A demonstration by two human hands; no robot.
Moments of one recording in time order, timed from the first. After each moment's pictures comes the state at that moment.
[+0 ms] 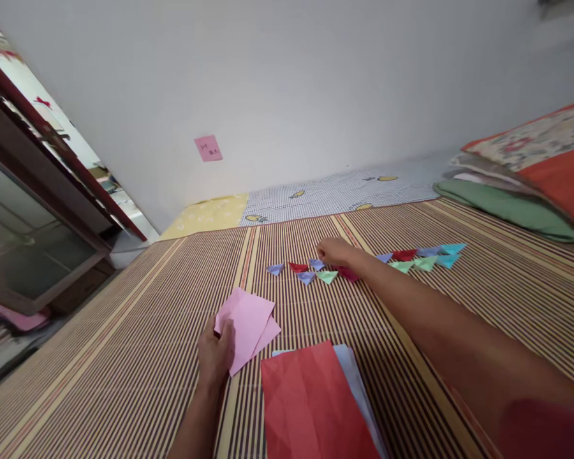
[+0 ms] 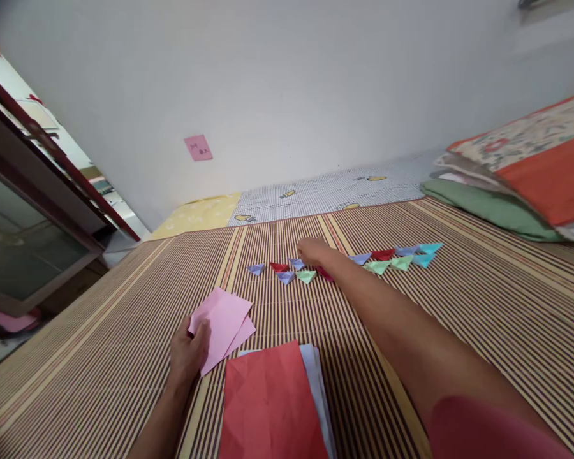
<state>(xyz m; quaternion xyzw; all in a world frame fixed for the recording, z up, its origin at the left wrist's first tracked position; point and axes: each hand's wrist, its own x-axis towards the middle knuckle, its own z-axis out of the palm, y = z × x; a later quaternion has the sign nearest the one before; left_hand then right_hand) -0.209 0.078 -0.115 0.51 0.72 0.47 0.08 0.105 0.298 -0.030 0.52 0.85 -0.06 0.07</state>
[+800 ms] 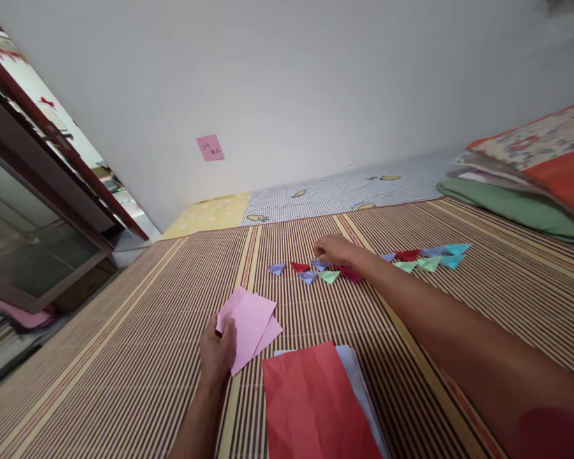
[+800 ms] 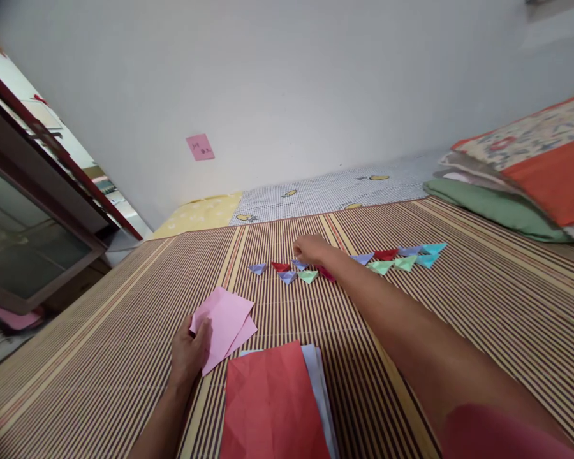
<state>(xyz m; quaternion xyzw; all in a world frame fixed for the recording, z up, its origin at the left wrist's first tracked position) -0.210 0.079 -0.114 0.50 0.72 0.47 0.08 0.103 0.293 -0.022 0.48 0.88 -0.04 0.04</state>
